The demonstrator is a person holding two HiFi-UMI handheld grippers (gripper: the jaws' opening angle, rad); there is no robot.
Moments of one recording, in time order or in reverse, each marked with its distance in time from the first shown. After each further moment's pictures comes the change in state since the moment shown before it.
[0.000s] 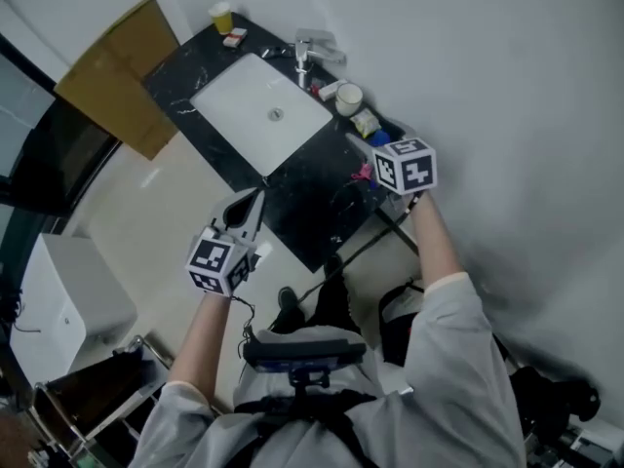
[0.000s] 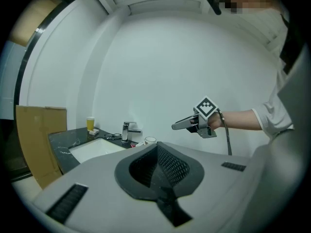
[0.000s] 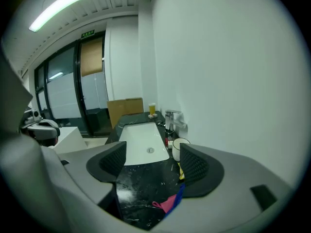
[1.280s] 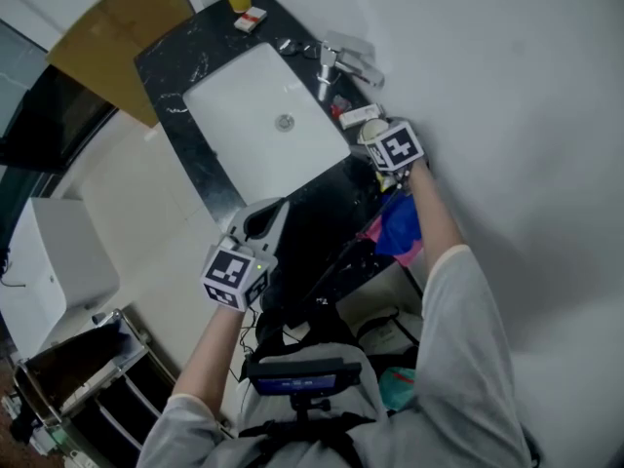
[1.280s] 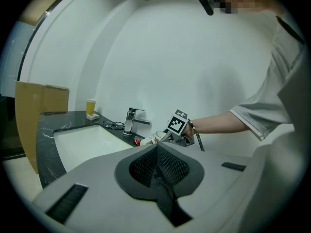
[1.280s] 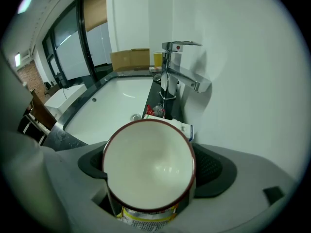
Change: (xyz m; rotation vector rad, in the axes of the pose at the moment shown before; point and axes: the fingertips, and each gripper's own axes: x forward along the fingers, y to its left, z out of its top) left arm 0.153 0.050 -0.027 -0.156 0.065 0.073; right arm 0.253 -0.093 -0.068 -0.252 0.489 0.198
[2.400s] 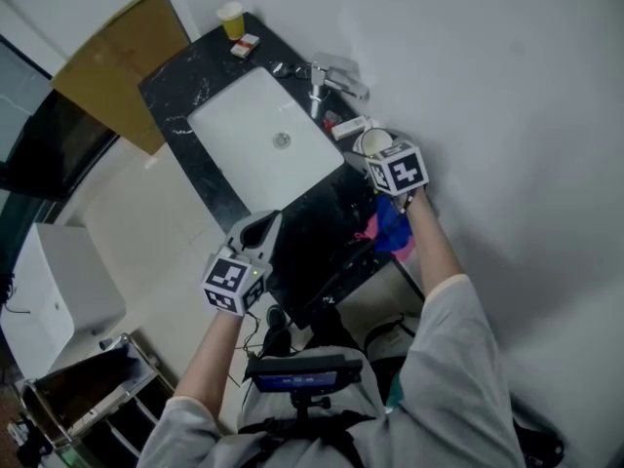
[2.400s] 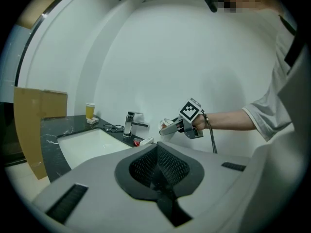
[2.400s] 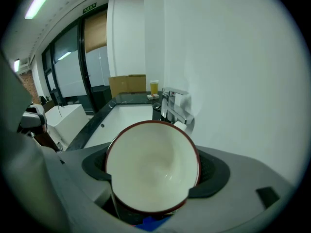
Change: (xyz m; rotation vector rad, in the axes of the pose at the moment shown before) left arm -0.034 -0.001 0.005 0.044 -0.005 -0.024; right arm -0.097 0.025 0.029 0.084 -0.247 -0.104
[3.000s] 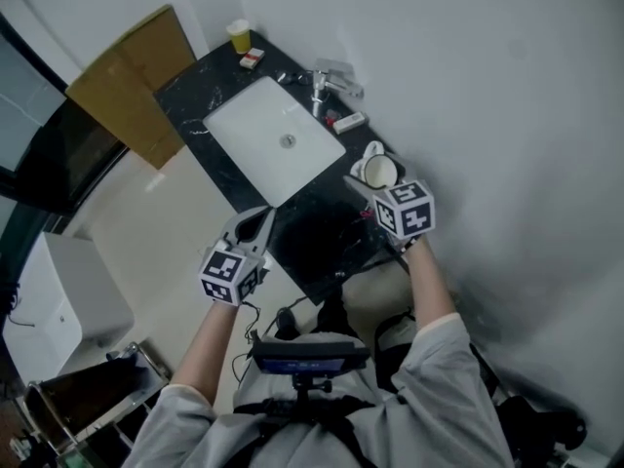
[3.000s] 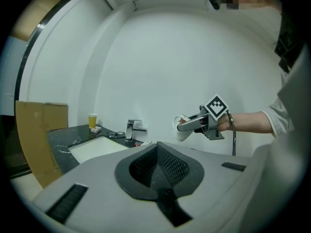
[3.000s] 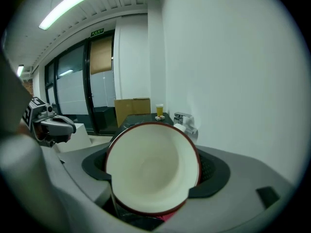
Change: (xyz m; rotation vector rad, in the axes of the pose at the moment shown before) left arm -0.088 -0.009 0.014 0.079 -0.038 -0.023; right arm -0.141 0.109 0.000 0.078 -0.262 -0.031
